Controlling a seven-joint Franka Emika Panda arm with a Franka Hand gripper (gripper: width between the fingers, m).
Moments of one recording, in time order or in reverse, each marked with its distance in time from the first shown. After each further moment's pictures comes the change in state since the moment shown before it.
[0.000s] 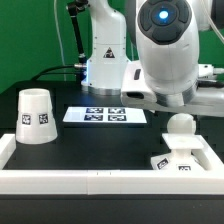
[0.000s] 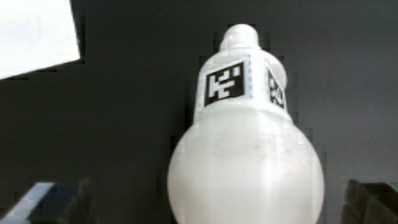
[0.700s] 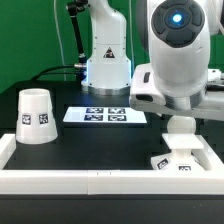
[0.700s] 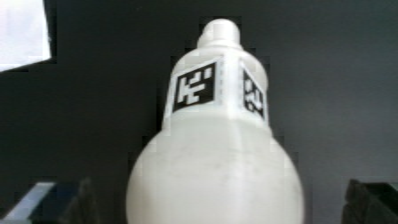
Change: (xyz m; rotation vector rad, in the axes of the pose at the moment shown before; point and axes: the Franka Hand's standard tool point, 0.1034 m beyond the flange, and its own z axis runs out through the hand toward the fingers) arm 0.003 -0.010 0.021 -0.009 0.030 0.018
